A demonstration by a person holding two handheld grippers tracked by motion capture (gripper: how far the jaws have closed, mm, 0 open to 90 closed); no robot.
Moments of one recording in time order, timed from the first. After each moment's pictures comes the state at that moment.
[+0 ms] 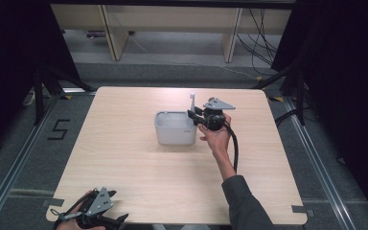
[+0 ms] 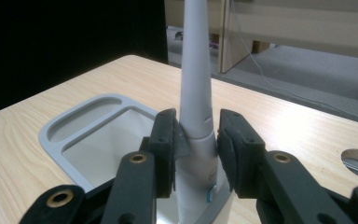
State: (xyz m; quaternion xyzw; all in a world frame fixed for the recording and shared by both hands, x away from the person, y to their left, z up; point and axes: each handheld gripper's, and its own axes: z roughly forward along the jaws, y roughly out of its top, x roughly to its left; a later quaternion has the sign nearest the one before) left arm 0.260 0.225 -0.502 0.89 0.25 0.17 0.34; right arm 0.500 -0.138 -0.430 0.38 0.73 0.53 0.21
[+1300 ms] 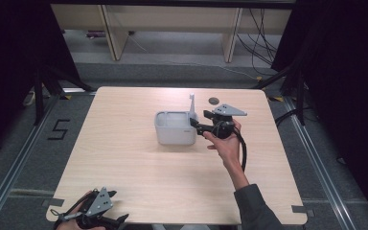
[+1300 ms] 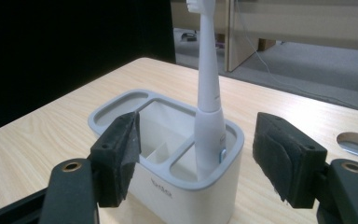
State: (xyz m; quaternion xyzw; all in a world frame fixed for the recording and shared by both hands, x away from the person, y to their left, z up) left arm 0.259 0.224 -0.503 0.89 0.25 0.17 0.34; right arm 0.463 -0.158 -0.414 0.38 0.73 0.54 0.20
